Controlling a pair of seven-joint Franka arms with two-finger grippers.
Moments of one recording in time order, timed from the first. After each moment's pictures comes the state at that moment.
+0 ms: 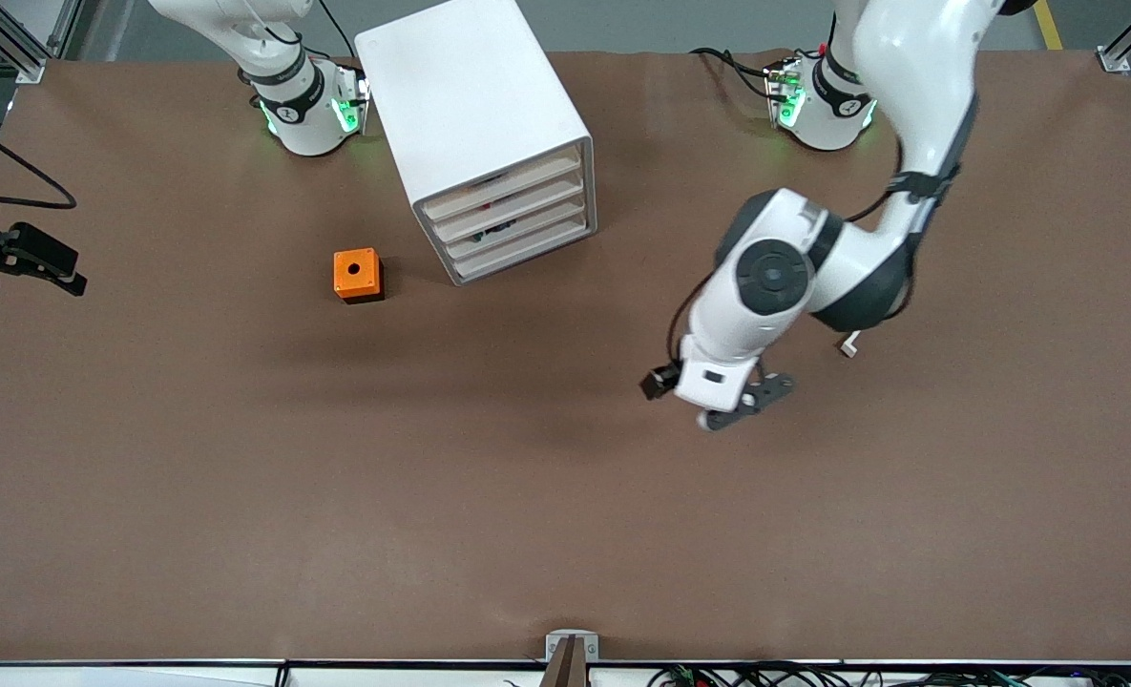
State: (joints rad) left arm -0.24 0.51 -0.29 -1.51 0.10 2.02 -1.01; right arm -0.01 0.05 -0.05 -1.52 0.00 1.61 -0.07
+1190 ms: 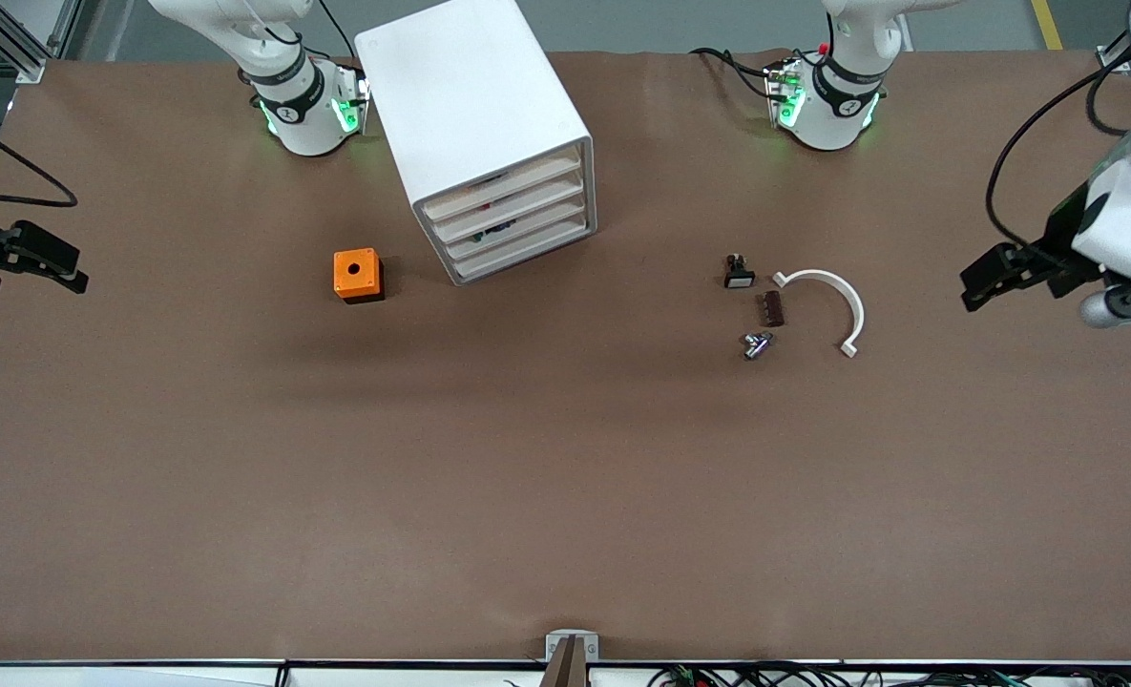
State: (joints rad) left arm 0.16 0.07 -0.28 -1.49 0.07 1.60 -0.25; right arm -0.01 0.05 -0.04 -1.51 0.00 1.60 -0.07
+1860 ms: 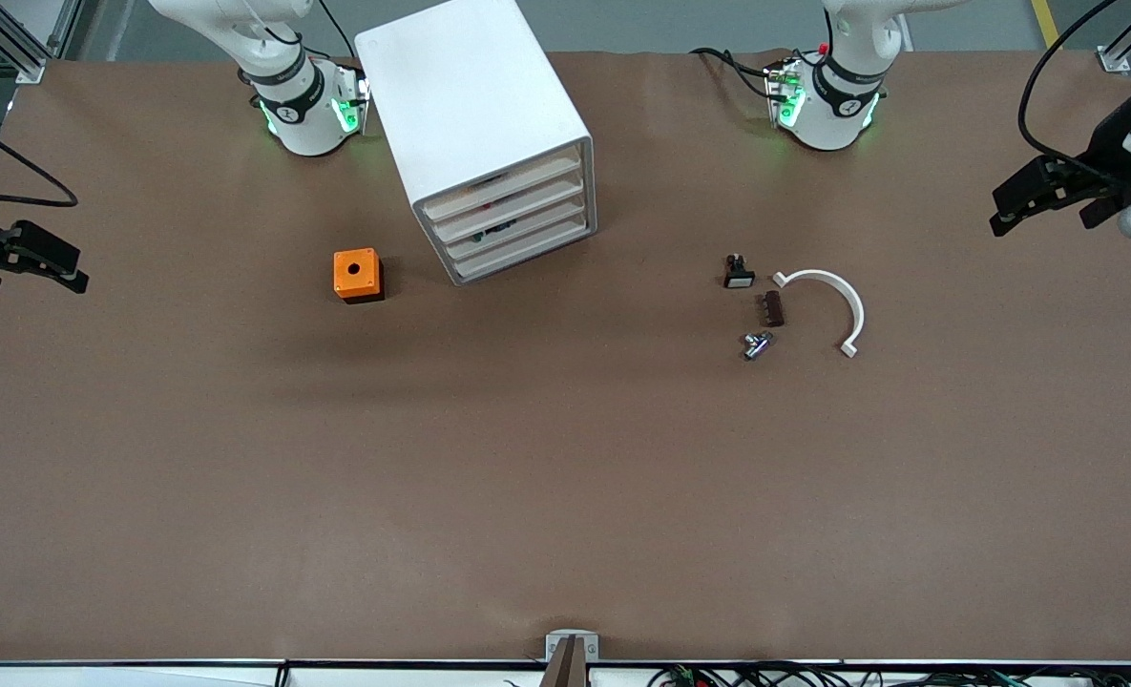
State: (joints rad) left arm 0.08 -0.07 -0.16 -1.56 0.00 1.51 -0.16; right arm -0.01 0.05 -0.04 -1.51 0.00 1.60 -0.07
